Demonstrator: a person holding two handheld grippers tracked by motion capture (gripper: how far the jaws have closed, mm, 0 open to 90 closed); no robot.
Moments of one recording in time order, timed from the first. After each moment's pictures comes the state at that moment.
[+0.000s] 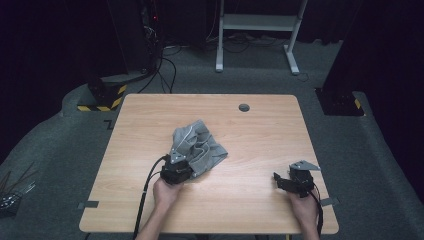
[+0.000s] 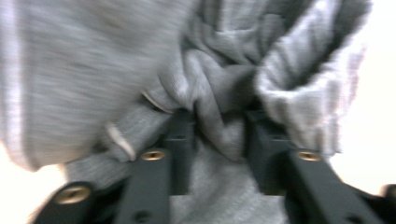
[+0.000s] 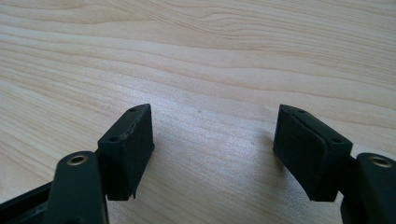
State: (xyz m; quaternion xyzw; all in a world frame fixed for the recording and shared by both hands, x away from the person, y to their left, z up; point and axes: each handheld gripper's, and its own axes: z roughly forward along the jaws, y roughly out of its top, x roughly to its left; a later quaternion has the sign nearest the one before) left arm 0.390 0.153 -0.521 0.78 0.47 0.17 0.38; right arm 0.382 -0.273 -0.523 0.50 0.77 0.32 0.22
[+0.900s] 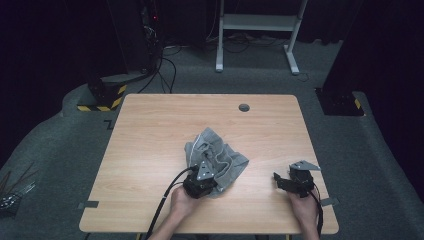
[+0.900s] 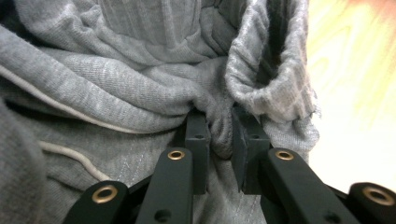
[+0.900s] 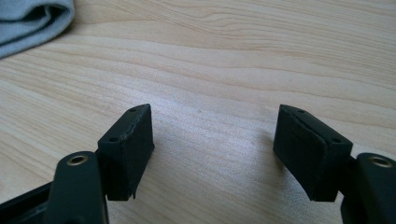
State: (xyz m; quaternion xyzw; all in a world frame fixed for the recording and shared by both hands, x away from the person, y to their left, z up) left arm 0.358 0.080 -0.517 0.86 0.32 0.14 0.38; right arm 0.382 -0.273 -0.523 0.50 0.77 0.33 0.22
